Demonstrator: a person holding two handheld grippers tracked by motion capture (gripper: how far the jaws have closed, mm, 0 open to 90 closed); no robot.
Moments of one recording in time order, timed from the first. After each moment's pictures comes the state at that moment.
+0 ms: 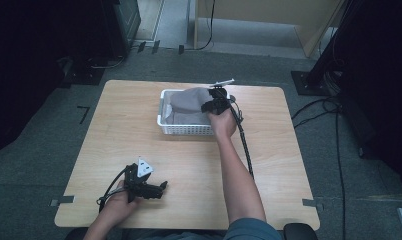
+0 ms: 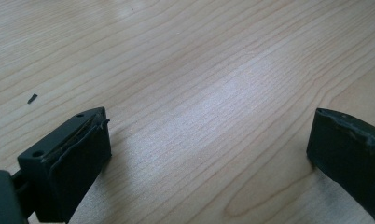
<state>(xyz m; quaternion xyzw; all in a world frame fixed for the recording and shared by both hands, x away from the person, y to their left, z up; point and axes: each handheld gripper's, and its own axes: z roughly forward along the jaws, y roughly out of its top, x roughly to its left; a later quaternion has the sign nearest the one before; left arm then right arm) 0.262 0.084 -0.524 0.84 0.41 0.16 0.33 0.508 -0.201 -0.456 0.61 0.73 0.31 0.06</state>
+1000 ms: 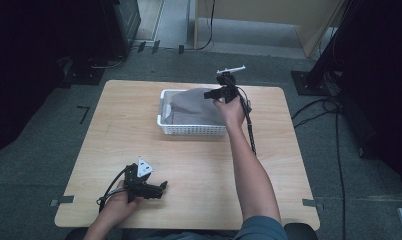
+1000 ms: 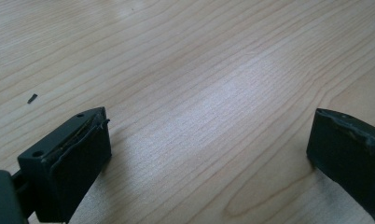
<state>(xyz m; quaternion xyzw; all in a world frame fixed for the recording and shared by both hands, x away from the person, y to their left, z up) 0.262 0.084 -0.524 0.84 0.41 0.16 0.33 0.511 -0.219 -0.404 0.55 0.74 0.38 0.08</state>
